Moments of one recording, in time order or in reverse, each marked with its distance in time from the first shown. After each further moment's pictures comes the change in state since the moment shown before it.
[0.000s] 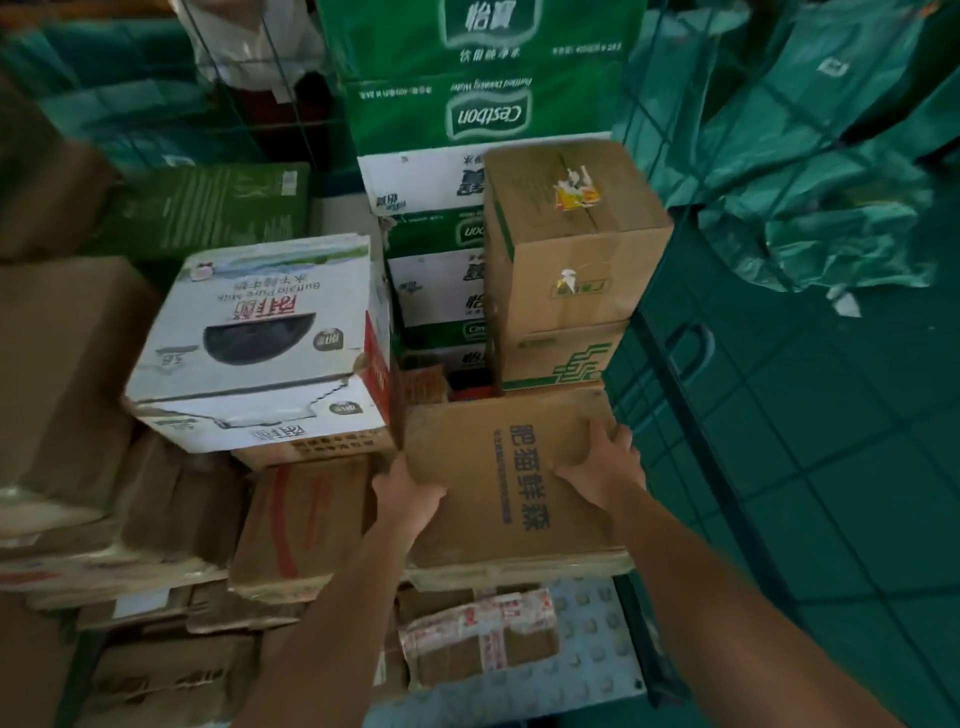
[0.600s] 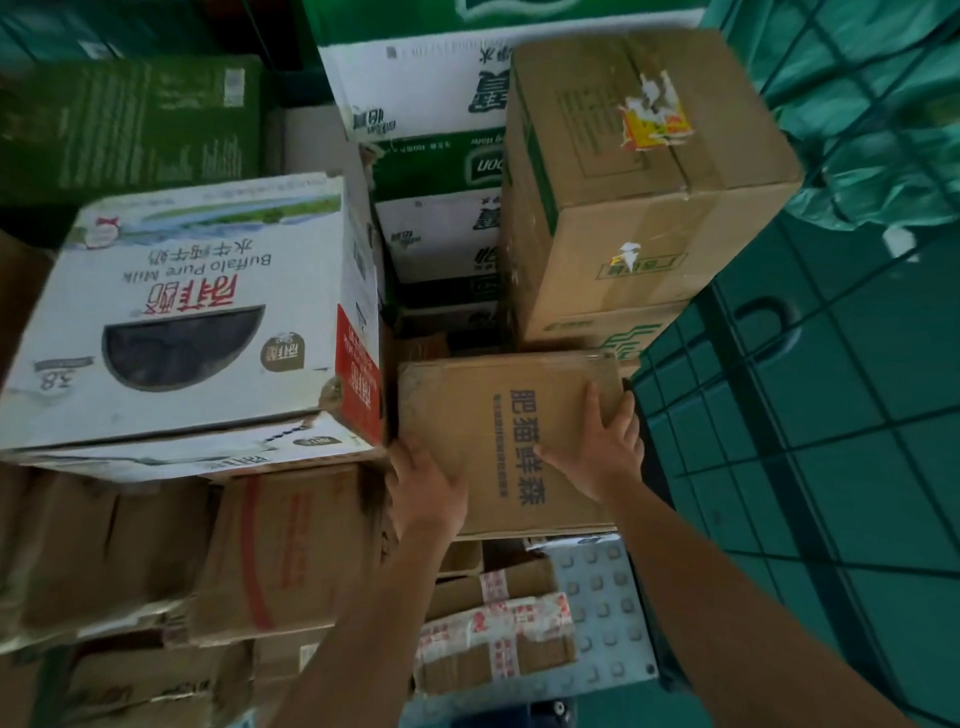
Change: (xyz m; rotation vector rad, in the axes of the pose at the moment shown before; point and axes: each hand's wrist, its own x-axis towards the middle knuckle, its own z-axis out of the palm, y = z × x) left_hand 0.082 -0.005 0.041 0.463 0.078 0.007; right_hand 0.089 -0.032 0.048 -0.051 -0.032 -0.004
